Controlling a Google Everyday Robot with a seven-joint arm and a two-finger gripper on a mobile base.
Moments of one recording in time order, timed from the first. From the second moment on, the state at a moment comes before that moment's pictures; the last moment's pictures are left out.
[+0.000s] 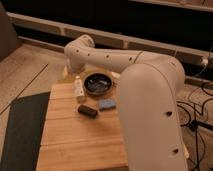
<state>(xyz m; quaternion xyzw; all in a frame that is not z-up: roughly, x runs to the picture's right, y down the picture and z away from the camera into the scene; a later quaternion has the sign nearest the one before) -0.172 -0.077 0.823 -0.22 -0.02 0.59 0.78</state>
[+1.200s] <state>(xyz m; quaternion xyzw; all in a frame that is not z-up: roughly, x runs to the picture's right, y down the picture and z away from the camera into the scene) -0.200 -0.010 0.898 -0.22 0.10 0.53 0.81</state>
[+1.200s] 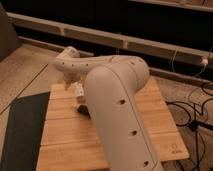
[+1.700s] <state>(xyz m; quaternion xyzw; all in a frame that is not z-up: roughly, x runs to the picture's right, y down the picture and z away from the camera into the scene) -0.193 0.008 0.918 -0.24 0.16 0.55 0.79</state>
